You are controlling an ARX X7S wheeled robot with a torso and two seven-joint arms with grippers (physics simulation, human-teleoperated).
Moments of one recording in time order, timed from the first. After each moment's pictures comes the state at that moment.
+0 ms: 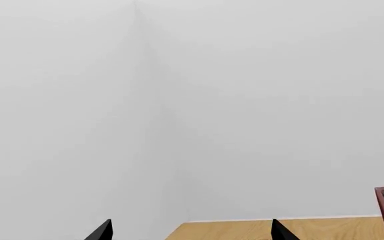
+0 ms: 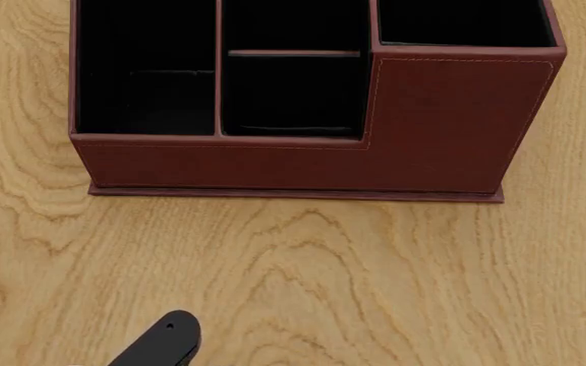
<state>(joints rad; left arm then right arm) -0.11 -0.56 -0.27 0.95 -0.26 -0.59 -0.52 1.05 0.38 -0.99 -0.55 2.05 1.06 1.19</state>
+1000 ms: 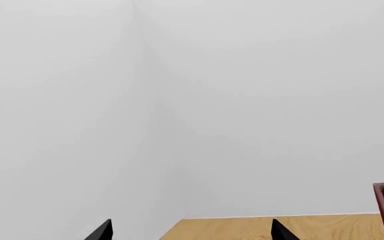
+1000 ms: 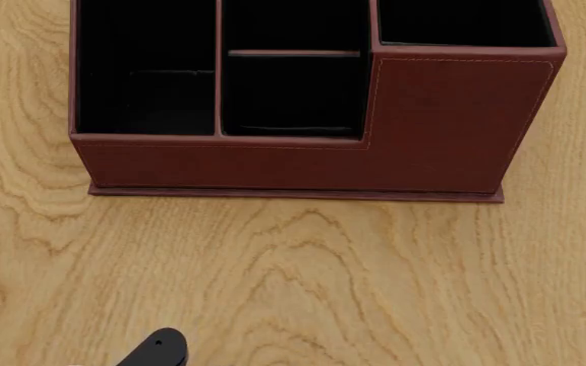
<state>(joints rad) -0.10 -0.56 -0.26 0.91 -0.25 -0.54 -0.52 1.02 0.35 -1.04 -0.48 1.96 1.07 1.10</state>
